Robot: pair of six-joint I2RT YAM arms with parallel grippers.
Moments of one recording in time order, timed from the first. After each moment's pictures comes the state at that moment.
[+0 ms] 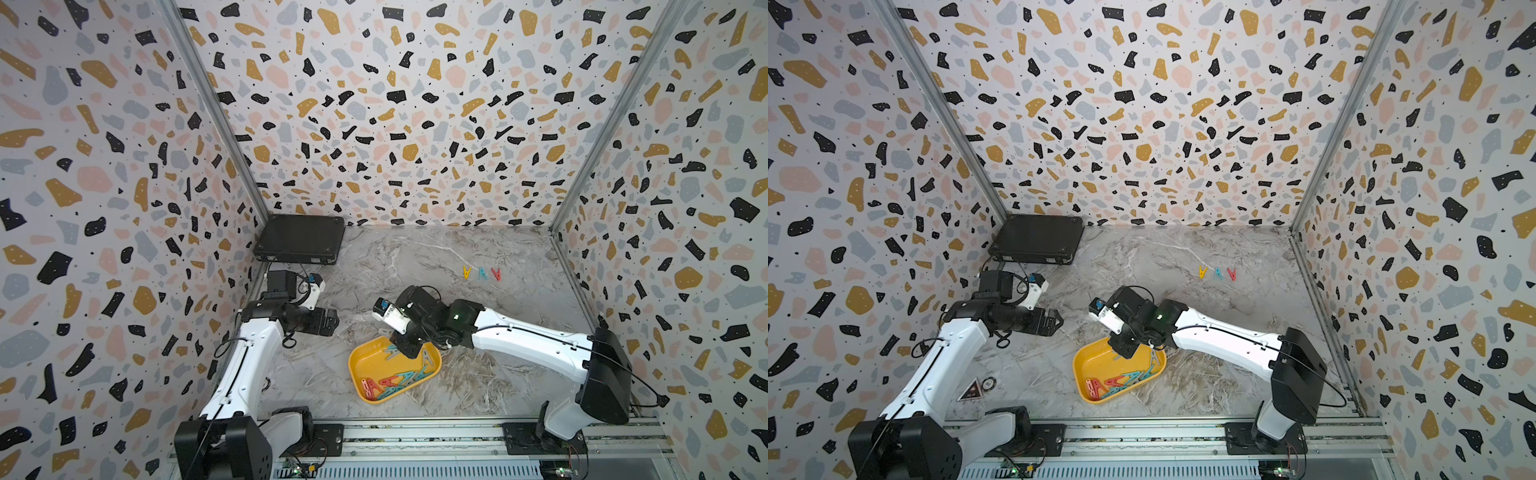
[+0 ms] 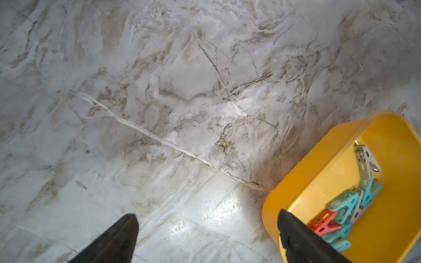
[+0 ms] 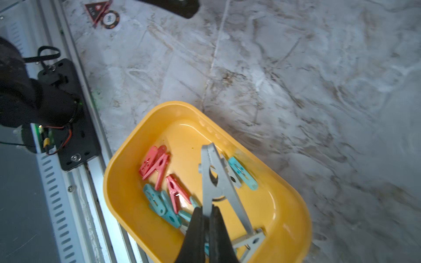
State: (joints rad) left arm 0.08 1.14 0.91 -0.89 0.33 0.25; right arm 1.04 1.59 1.33 -0.65 -0.10 0.03
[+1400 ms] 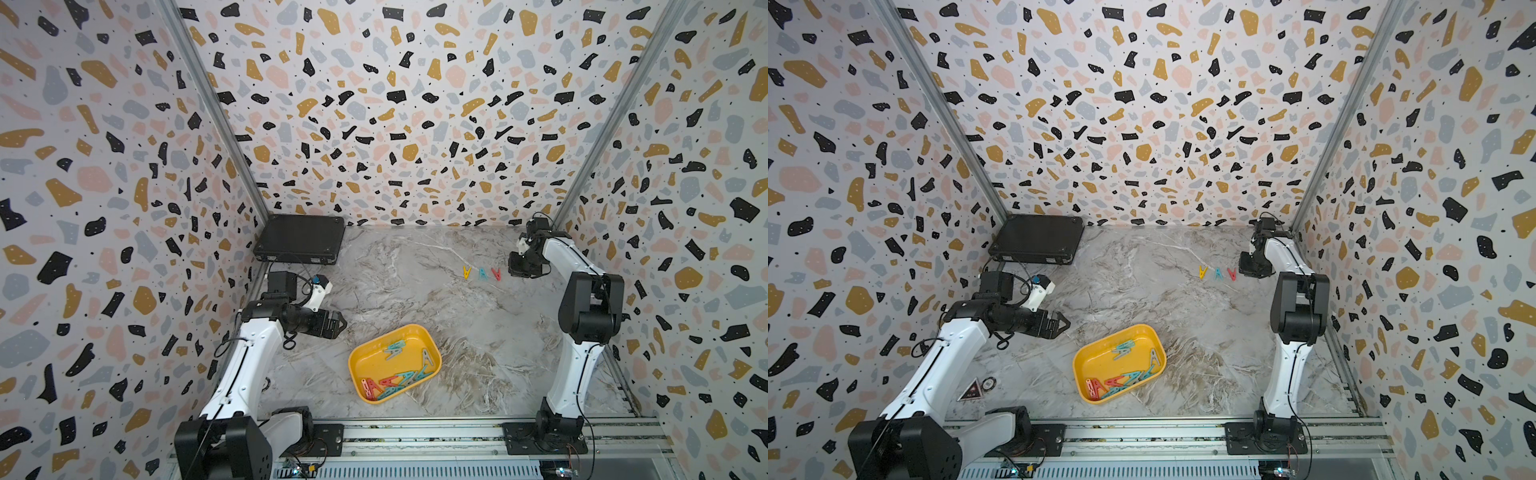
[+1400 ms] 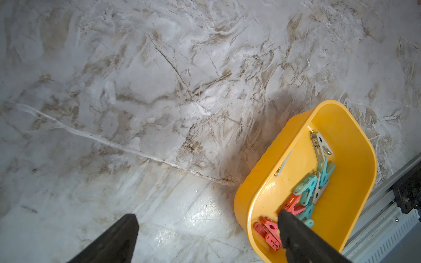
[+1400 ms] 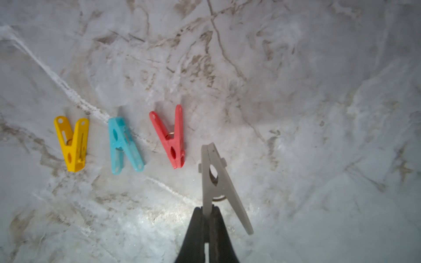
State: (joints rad) left arm 0.08 1.14 0.91 -0.92 0.47 0.29; right arm -0.05 2.14 1.79 -0.92 -0.12 0.11
